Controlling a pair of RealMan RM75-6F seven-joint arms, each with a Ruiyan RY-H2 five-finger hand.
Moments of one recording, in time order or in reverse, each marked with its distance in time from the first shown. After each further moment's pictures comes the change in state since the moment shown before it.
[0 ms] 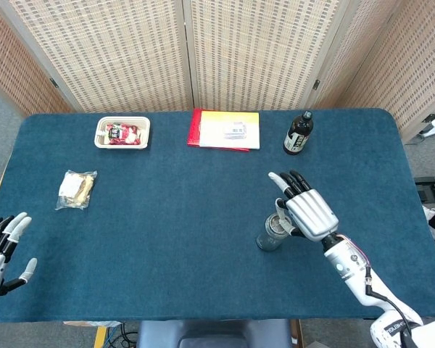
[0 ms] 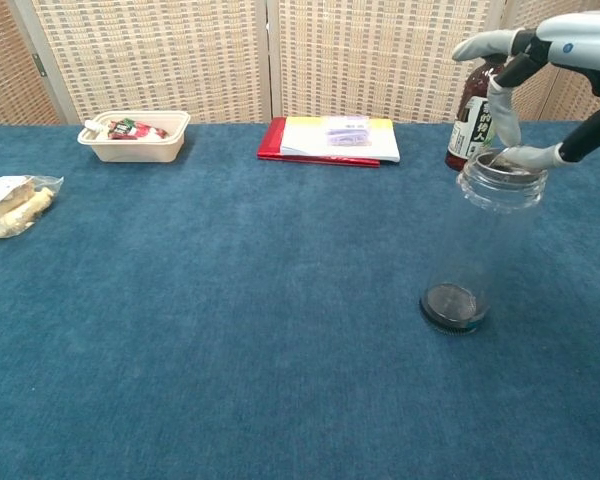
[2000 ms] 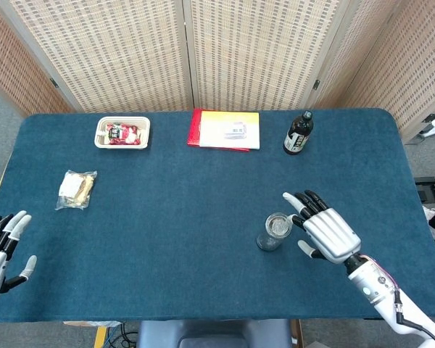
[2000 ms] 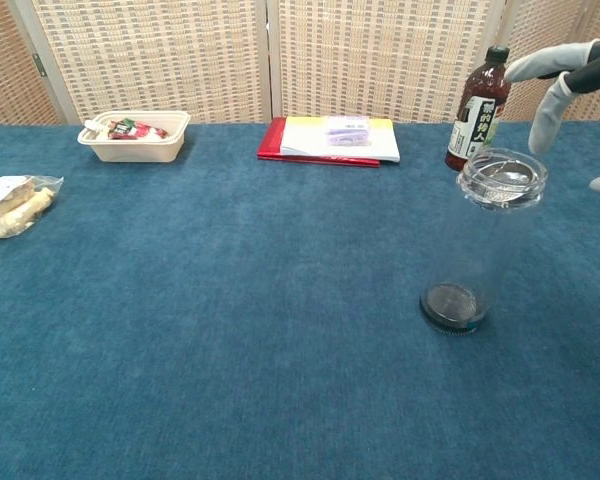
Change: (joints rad) left arm 0.000 -0.013 -0.014 -0.008 -0.023 -0.015 0.054; right arm -0.077 0.221 -0.103 -0.154 -0.126 -0.010 0.080
